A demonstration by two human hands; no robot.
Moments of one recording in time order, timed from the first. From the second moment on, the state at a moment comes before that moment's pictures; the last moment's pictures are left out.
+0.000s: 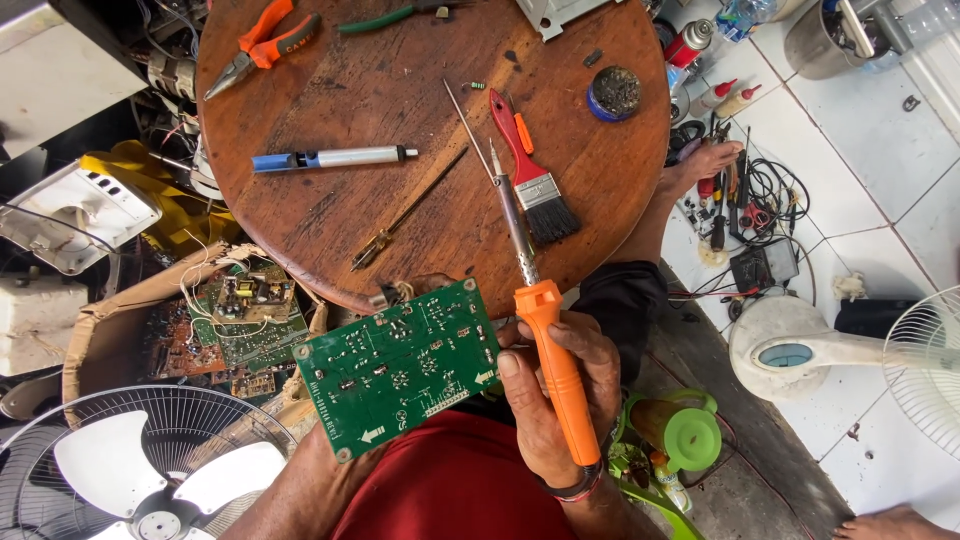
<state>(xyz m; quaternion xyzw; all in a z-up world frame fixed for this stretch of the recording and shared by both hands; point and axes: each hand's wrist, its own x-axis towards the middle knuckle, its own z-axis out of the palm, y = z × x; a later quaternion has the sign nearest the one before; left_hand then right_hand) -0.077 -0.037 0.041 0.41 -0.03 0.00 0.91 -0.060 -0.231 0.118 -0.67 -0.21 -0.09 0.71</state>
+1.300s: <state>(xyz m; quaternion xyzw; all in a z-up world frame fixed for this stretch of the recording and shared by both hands) -0.075 -0.049 0.123 0.83 0.00 0.35 0.43 -0.083 -0.248 0.095 -0.71 -0.28 -0.18 0.62</state>
